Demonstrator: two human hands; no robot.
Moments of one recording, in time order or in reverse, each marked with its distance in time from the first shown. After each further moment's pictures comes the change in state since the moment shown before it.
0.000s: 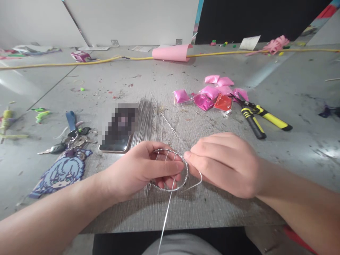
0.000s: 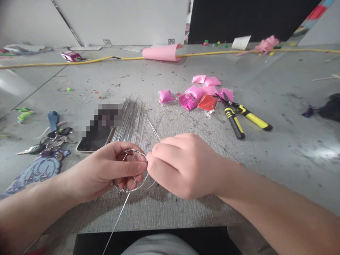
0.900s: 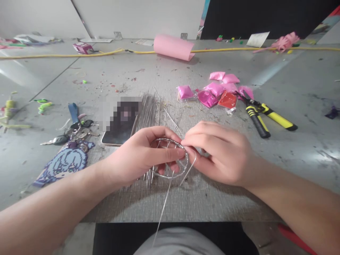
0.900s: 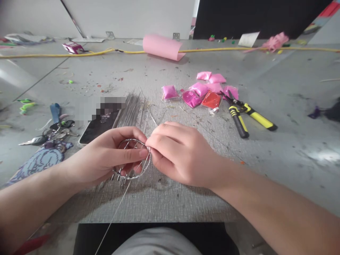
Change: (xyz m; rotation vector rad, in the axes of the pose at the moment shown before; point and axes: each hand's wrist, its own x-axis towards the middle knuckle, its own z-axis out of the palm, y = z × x) left_hand 0.002 0.004 -0.003 0.020 0.072 0.148; right_hand 0.009 0.001 0.012 0.096 0.167 0.072
